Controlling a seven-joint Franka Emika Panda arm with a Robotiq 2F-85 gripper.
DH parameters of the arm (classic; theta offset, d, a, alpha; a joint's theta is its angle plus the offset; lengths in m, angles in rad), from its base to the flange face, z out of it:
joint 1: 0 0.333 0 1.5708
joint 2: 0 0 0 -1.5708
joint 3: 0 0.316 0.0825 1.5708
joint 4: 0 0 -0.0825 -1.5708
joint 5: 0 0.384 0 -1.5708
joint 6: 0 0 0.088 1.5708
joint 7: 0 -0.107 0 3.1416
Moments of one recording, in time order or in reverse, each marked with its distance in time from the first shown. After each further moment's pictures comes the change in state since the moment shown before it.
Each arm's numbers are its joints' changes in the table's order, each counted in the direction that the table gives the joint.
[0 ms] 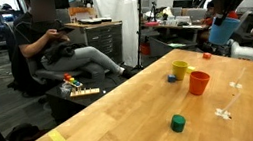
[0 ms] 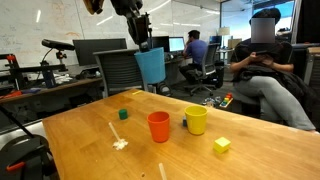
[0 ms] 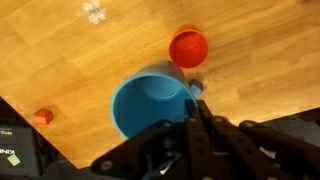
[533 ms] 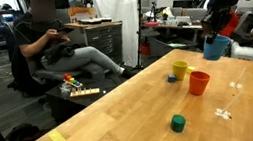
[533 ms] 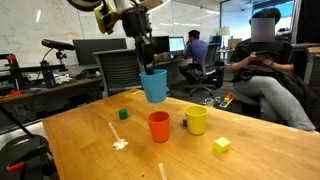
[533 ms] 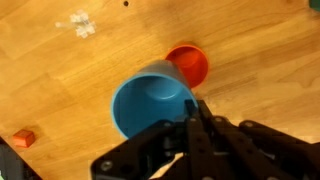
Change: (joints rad) arm 0.004 -0.158 0.011 0.042 0.008 -0.012 -0.004
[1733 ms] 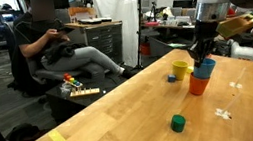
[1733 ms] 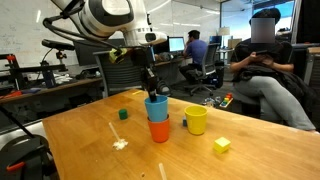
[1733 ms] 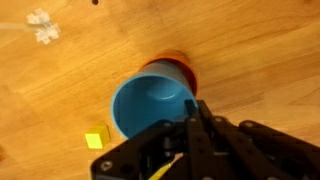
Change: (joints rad) arm 0.041 -0.198 -0.002 0.006 -0.037 -0.148 -0.077
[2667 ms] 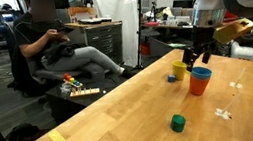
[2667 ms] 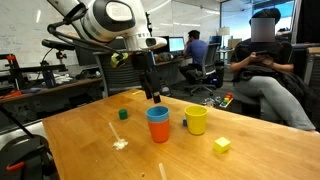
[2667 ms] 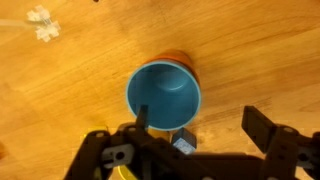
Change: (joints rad) arm 0.030 -0.036 -0.019 0.010 -0.053 -0.010 -0.045
